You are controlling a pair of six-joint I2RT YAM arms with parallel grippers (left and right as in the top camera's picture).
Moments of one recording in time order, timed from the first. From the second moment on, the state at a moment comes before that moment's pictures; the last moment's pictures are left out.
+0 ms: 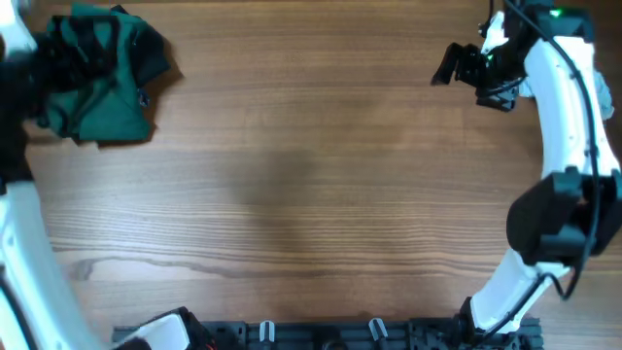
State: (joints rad) left arm 0.37 1.38 1.80 -0.96 0.55 -0.10; right arm -0.07 1.98 1.94 -1.31 -0.23 0.26
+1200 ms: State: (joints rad) left arm 0.14 1.03 1.80 -1.53 0.52 0.10; right arm 0.13 0.79 1.33 -1.30 0.01 0.37
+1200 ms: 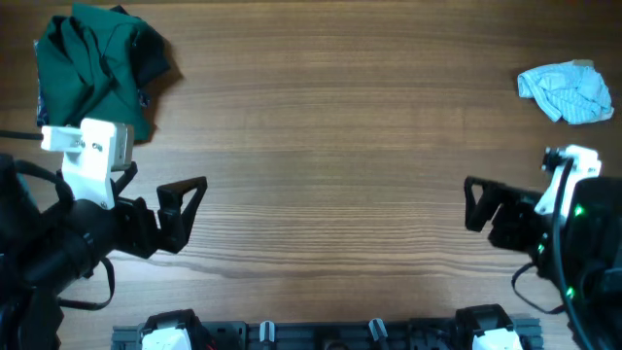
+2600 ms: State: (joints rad) left arm 0.14 1.03 1.80 -1.53 0.52 0.10; right arm 0.13 0.65 1.09 -1.03 0.04 0.37
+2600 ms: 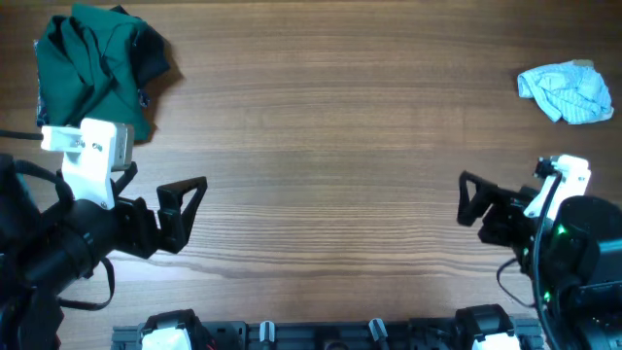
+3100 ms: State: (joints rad) left arm 0.14 1.03 1.80 -1.54 0.52 0.10; right arm 0.05 0.20 0.38 -0.26 -0.02 0.31
